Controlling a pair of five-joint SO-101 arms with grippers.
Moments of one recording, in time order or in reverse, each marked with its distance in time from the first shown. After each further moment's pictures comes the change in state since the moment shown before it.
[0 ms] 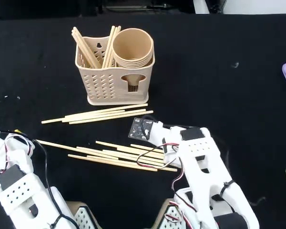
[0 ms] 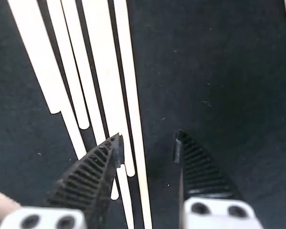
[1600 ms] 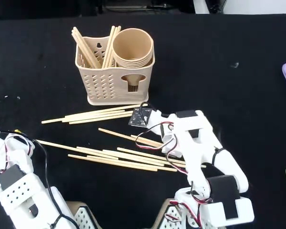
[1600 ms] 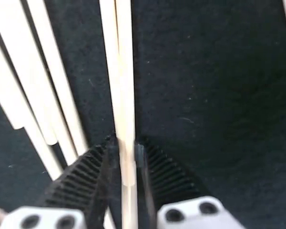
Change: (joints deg) left arm 0.0 0.0 0.0 0.0 0.0; right arm 1.6 21.1 -12.0 -1.1 0.5
